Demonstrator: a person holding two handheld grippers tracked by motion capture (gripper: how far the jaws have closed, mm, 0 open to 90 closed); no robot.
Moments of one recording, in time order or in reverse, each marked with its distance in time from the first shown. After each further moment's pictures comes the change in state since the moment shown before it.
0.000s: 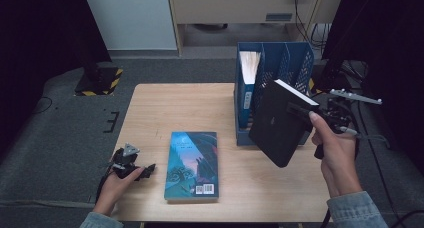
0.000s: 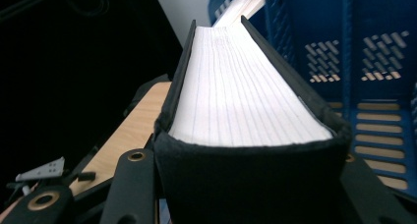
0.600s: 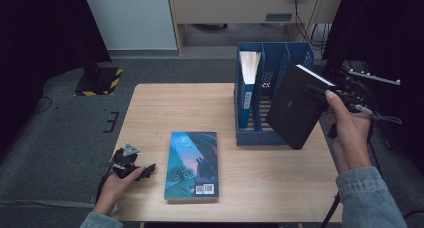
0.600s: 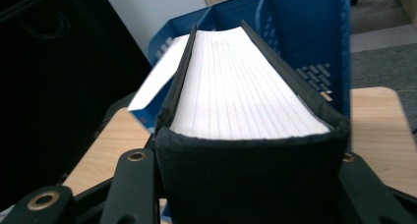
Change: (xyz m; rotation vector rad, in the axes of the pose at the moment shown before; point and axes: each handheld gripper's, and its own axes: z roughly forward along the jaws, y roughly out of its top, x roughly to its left) left arm 0.000 0.000 0.000 -0.002 0.000 -0.001; right arm -0.043 0.043 0.003 -0.036 -0.121 0.045
